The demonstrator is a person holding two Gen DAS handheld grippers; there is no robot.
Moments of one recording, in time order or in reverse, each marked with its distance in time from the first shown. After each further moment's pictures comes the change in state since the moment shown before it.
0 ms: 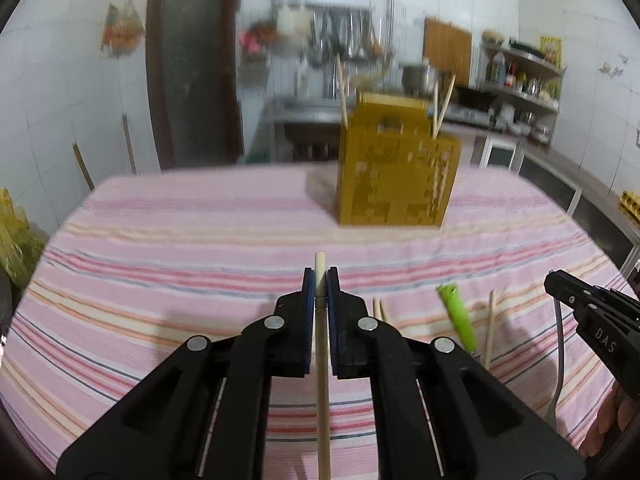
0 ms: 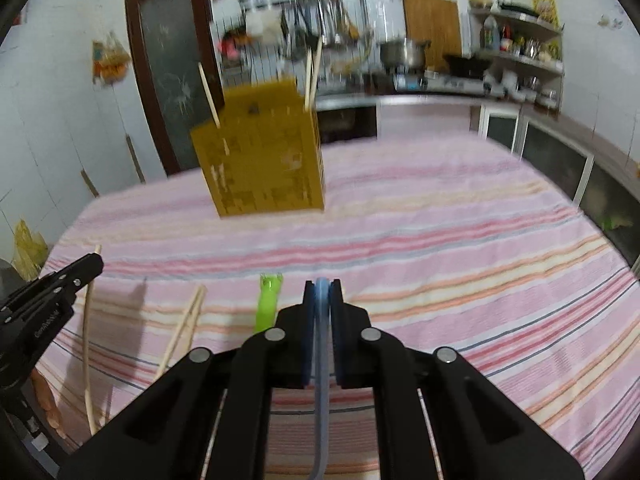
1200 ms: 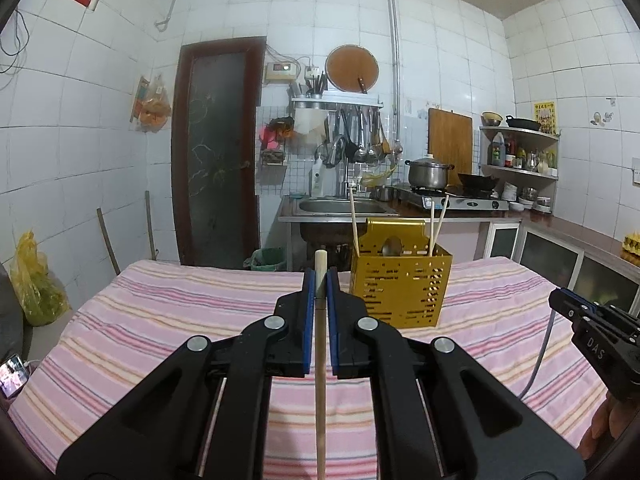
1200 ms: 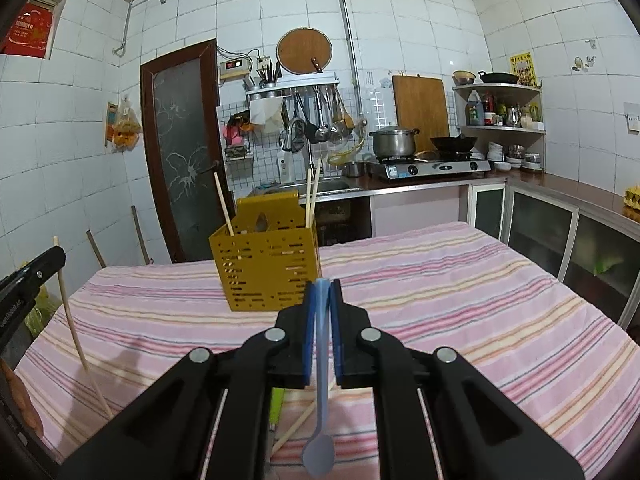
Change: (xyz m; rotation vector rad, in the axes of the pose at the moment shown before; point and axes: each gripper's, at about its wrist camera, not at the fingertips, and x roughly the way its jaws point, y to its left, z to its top) left arm -0.067 0.006 0.029 -0.018 -0.337 0.042; right arm -0.039 0.001 0.026 0.004 -0.282 -0.014
